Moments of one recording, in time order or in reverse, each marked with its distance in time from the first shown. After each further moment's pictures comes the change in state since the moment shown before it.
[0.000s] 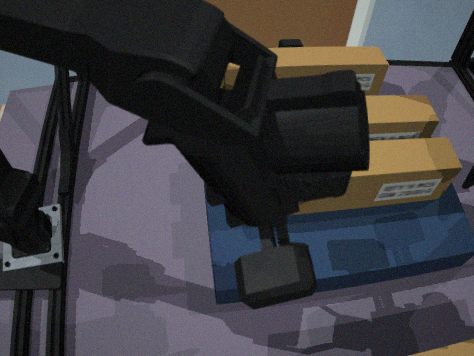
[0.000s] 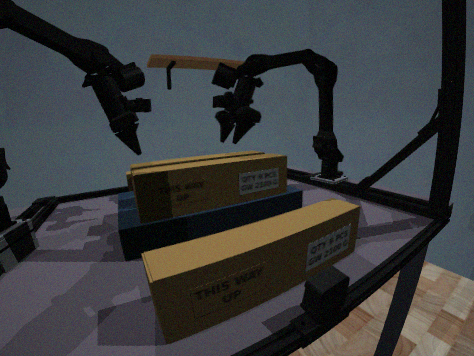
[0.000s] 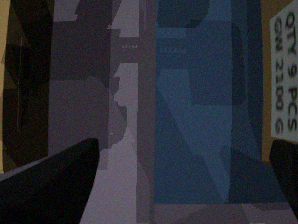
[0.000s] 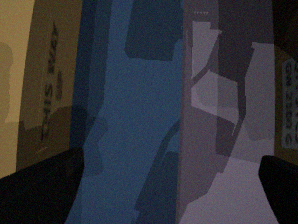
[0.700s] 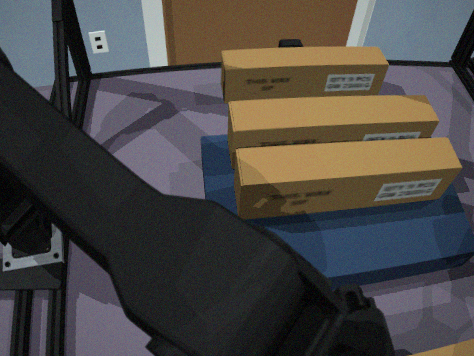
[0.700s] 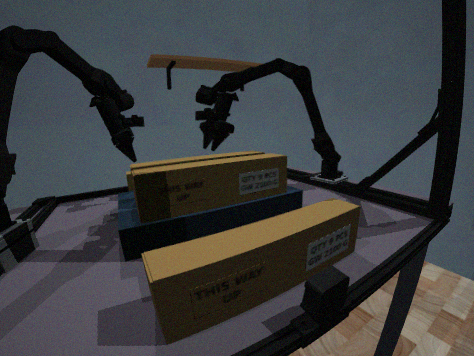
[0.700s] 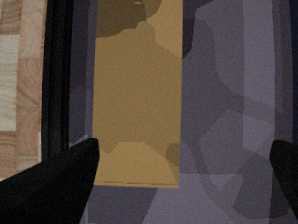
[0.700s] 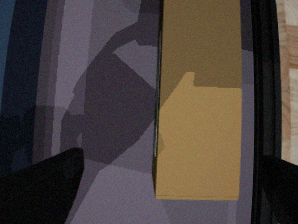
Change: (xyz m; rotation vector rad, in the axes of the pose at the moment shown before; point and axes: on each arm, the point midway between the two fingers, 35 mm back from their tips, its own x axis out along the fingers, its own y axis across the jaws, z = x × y) left arm 0.029 0.145 -0.017 -0.004 -0.002 -0.001; right arm 0.030 -0.147 -0.006 0.006 -0.004 -0.012
